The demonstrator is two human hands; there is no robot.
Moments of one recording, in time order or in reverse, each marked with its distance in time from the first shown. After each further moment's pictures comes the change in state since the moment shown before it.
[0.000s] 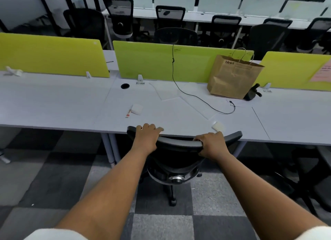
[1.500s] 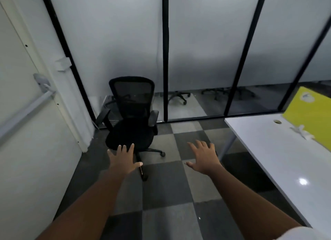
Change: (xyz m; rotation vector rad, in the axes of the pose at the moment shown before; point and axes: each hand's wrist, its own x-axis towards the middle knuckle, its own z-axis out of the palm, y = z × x) left_hand -0.754 -0.696 0.067 -0.315 -0.177 -1.737; right_hand 0.037 -1.100 -0.175 -0.123 0.282 -1.387
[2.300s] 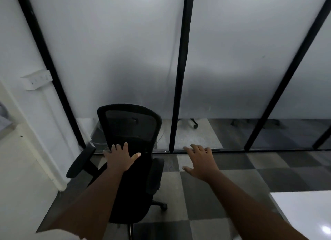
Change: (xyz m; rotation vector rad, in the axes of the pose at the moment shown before) left_hand 0.550 -0.017 -0.145 -0.161 0.101 -0.182; right_hand 0.571 0.066 -0.006 -0.032 0.111 -0.147
